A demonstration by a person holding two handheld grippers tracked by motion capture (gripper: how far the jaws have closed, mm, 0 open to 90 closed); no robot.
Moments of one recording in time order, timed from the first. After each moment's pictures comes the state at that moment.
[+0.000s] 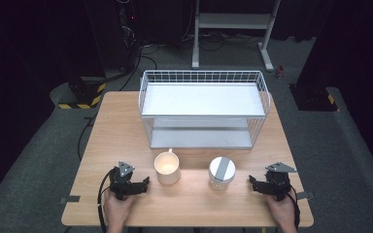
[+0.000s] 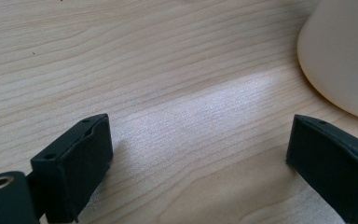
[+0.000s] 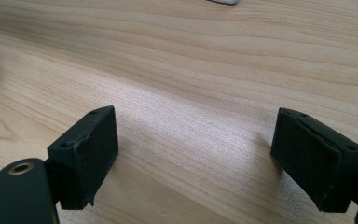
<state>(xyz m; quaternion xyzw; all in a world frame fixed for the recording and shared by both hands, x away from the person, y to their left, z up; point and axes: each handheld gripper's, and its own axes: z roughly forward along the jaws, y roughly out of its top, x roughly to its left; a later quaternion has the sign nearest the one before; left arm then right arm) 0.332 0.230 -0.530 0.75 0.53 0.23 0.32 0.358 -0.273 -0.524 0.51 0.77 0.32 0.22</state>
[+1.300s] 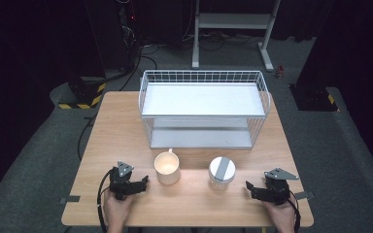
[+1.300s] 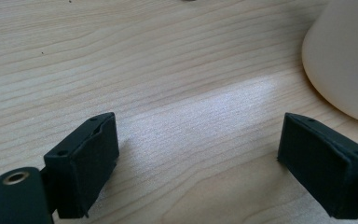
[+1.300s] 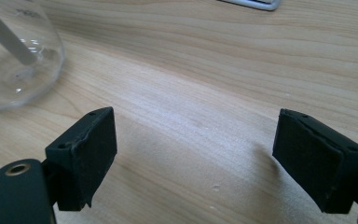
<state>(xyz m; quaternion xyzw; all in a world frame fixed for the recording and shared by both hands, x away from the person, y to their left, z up) 0.331 0.231 -0.529 0.74 0.54 0.23 0.32 0.337 -0.268 -0.522 0.48 0.78 0.36 0.20</state>
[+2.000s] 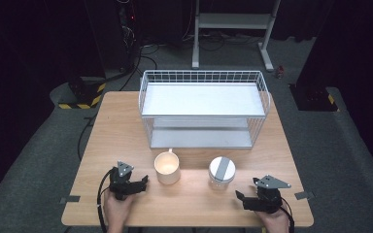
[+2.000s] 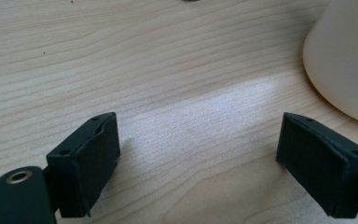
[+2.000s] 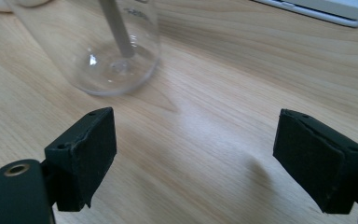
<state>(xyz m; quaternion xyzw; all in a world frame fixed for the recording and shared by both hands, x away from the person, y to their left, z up) 0.331 0.231 -0.529 0.74 0.54 0.23 0.32 0.312 -0.239 -0.517 0.42 0.80 0.39 0.17</state>
